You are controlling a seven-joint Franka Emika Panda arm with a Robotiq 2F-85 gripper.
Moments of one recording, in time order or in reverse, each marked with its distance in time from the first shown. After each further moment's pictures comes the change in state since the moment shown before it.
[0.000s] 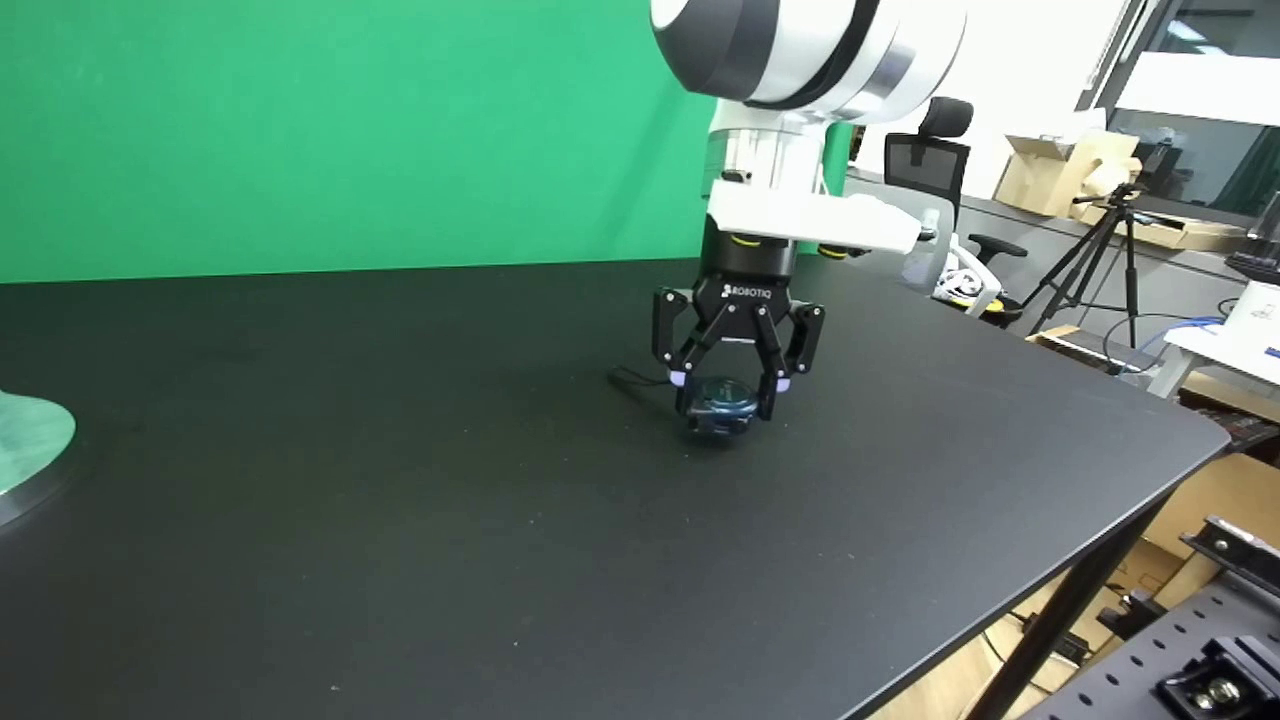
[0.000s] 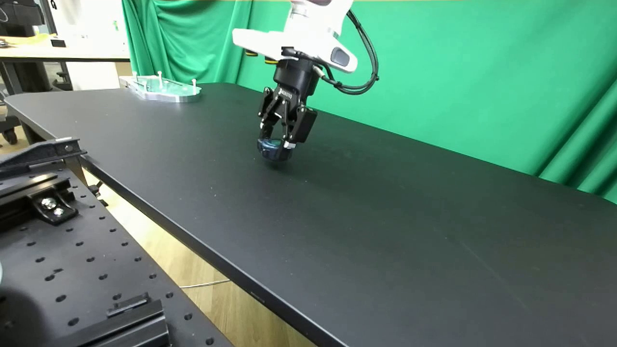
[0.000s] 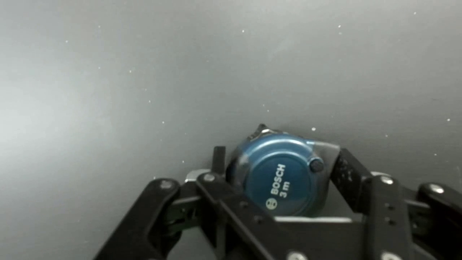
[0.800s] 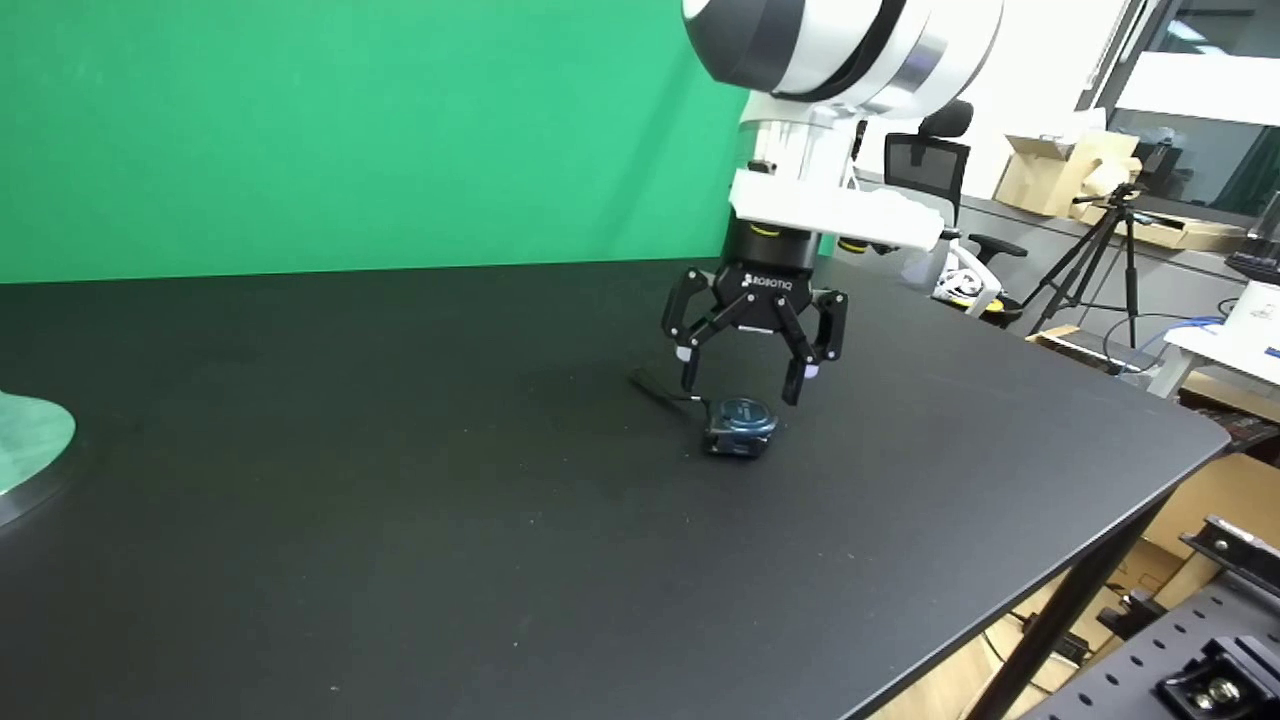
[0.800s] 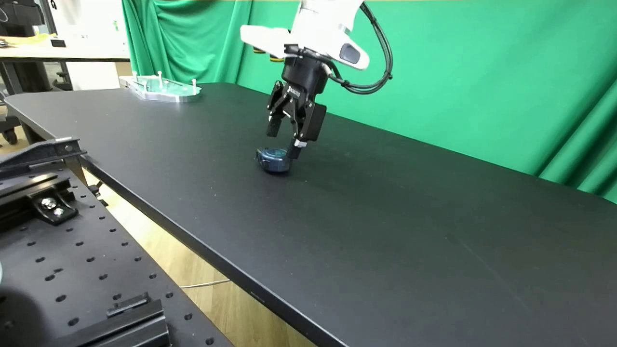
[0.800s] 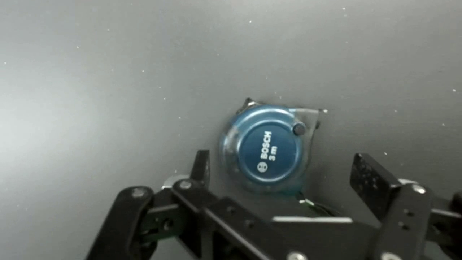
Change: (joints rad) arm -0.039 -0.037 -0.002 -0.029 0.044 0.033 0.004
